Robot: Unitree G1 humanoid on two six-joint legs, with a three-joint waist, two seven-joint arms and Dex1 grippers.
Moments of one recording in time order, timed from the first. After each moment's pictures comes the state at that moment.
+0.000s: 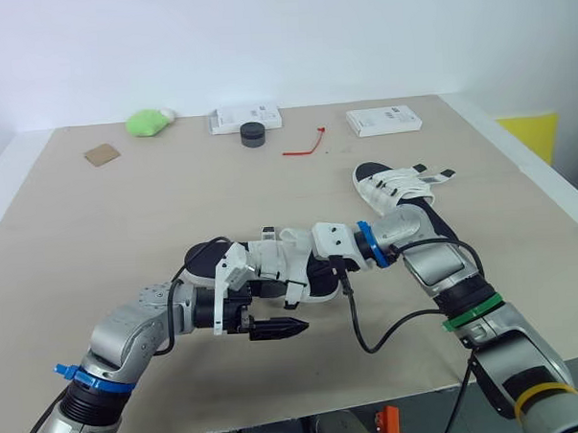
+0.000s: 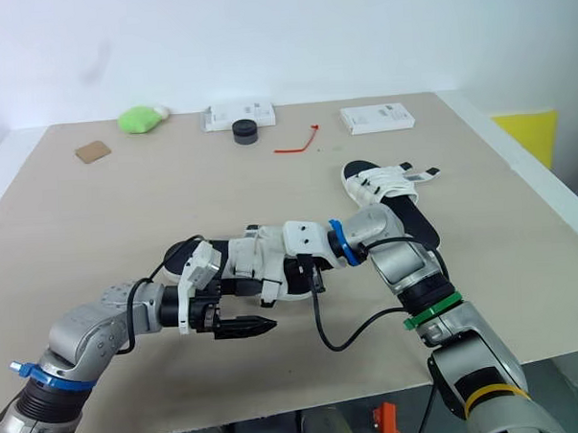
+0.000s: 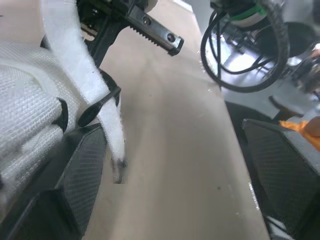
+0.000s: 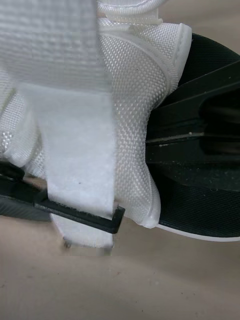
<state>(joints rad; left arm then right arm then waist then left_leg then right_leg) -0.31 0.51 -0.18 -0.30 -0.67 0.79 -1.00 -0.75 -0.52 0.41 0.24 -0.02 0.15 1.35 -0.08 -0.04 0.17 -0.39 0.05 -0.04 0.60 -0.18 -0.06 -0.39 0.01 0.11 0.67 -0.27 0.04</state>
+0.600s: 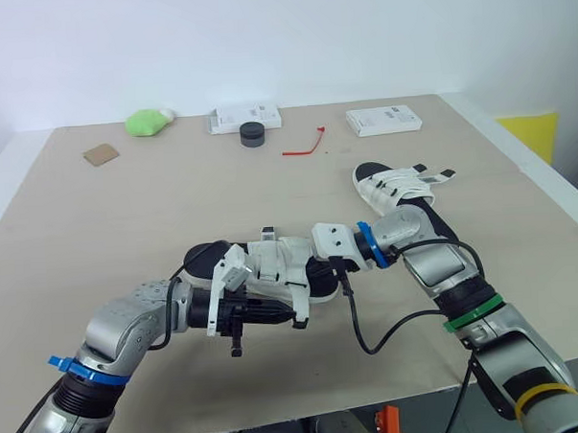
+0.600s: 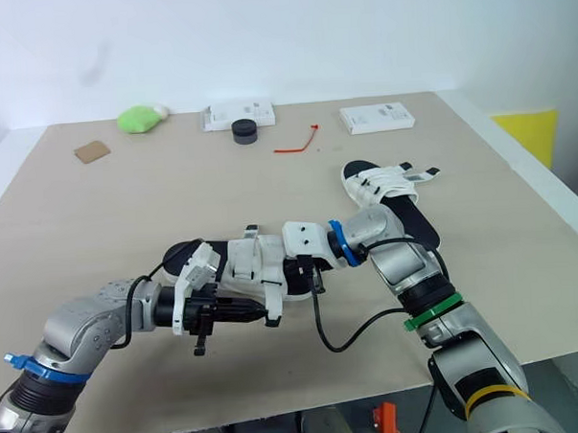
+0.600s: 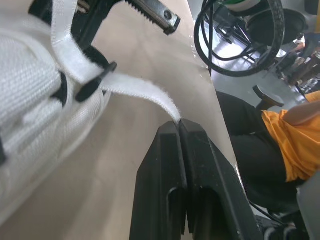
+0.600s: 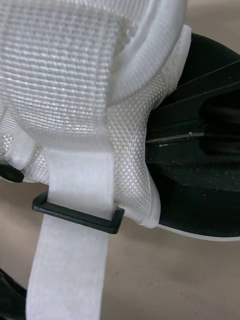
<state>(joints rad) -0.34 0.57 -0.19 -0.28 -0.71 0.88 -1.04 -0.74 -0.53 0.41 0.23 -0.02 0.16 1.35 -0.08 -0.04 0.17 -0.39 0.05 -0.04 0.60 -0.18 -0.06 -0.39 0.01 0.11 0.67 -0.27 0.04</state>
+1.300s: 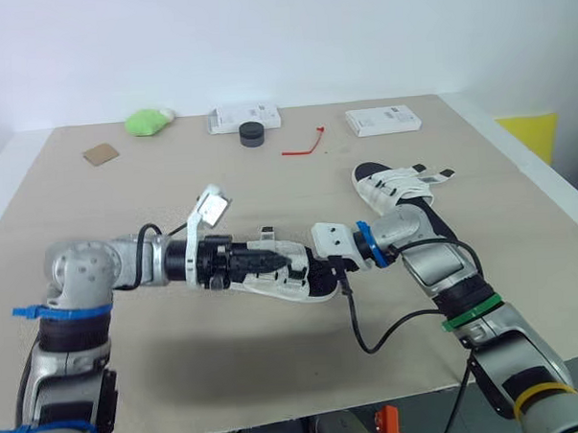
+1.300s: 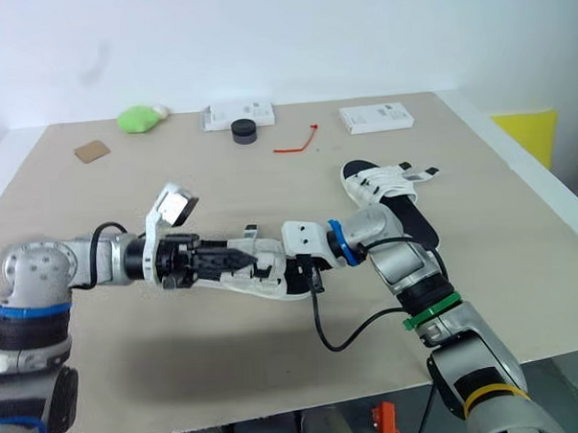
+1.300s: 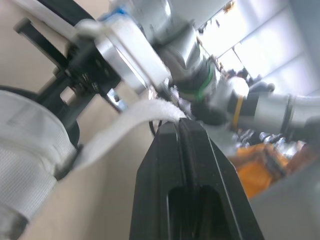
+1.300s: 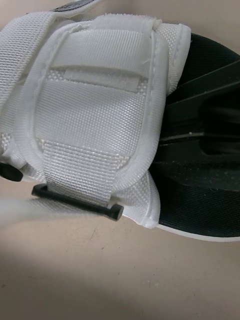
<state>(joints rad) -0.73 0.44 0.17 0.03 -1.25 1.51 -0.63 -0.75 -0.52 0.41 0.25 -0.02 0.15 1.35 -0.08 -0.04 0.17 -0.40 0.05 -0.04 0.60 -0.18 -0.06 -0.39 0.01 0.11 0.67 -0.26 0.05</state>
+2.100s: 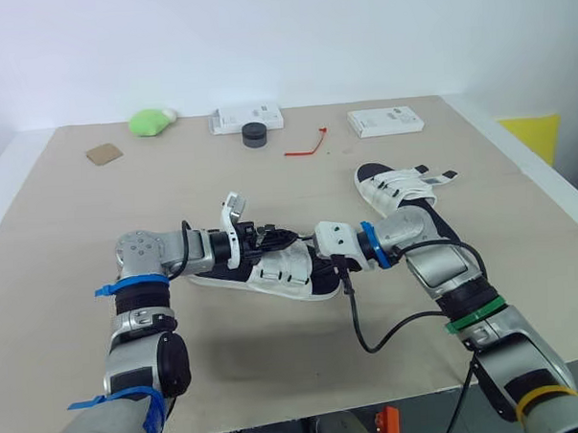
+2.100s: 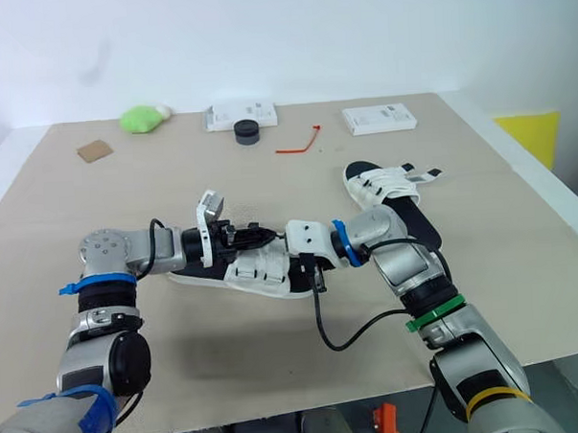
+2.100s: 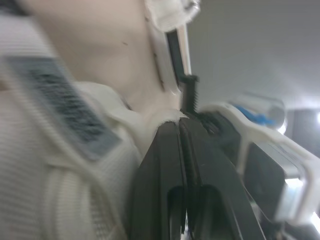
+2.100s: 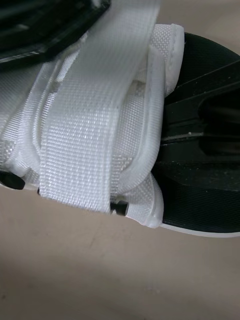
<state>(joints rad) -0.84 0.13 0.47 0.52 -1.13 1.51 -0.06 -0.72 -0.53 0.39 0.23 -0.02 0.18 1.32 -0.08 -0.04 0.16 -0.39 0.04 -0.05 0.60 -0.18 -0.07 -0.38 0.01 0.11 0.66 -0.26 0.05</state>
